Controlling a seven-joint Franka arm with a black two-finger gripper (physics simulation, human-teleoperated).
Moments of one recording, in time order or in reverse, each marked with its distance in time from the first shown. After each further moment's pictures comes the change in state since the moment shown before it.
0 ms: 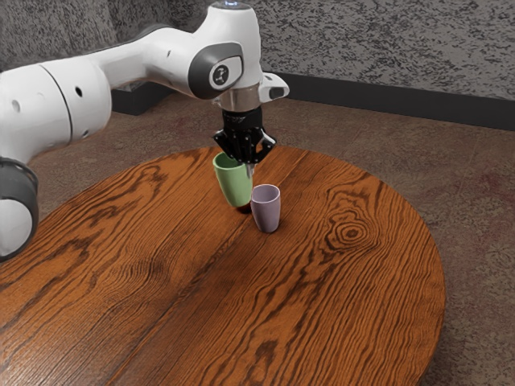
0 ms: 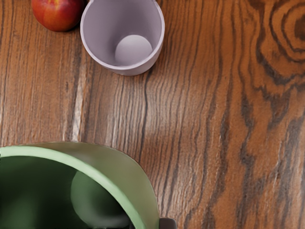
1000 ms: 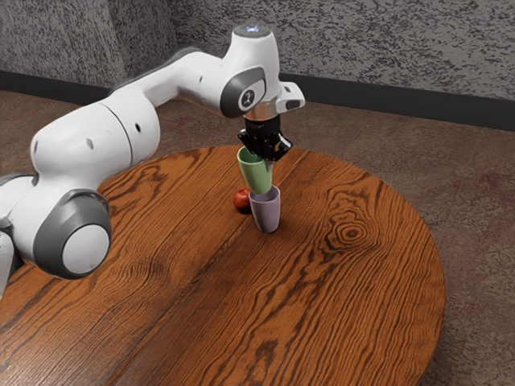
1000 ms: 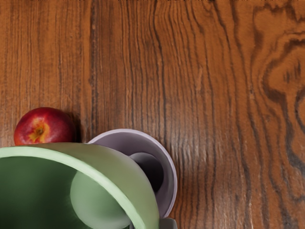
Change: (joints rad) arm -0.003 0.360 0.051 0.405 0.044 0.086 0.186
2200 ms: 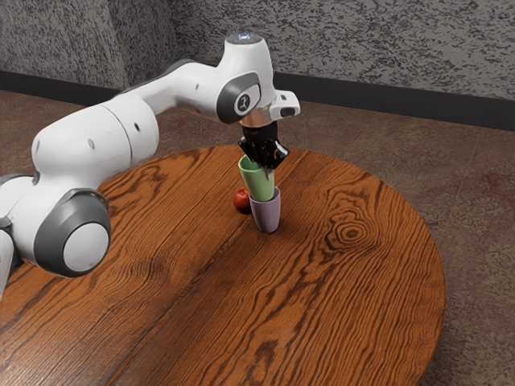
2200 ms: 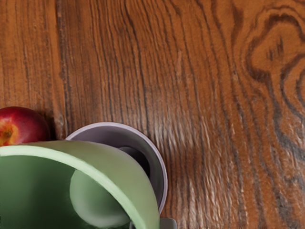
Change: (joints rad) arm 0.021 0.008 0.003 -0.032 -0.082 0.021 0.124
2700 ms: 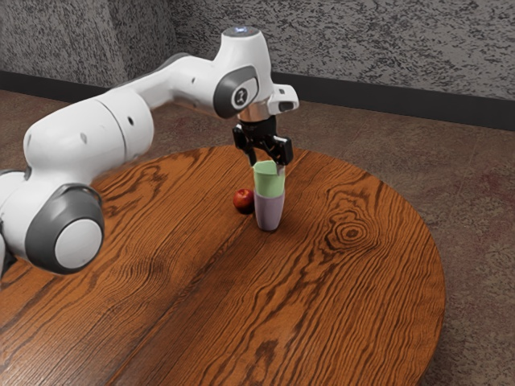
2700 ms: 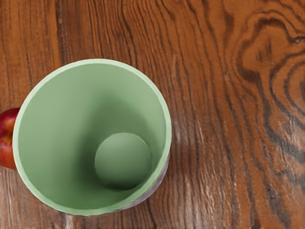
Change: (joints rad) arm -0.005 -0.051 0.002 -0.044 -0.004 0.002 0.013
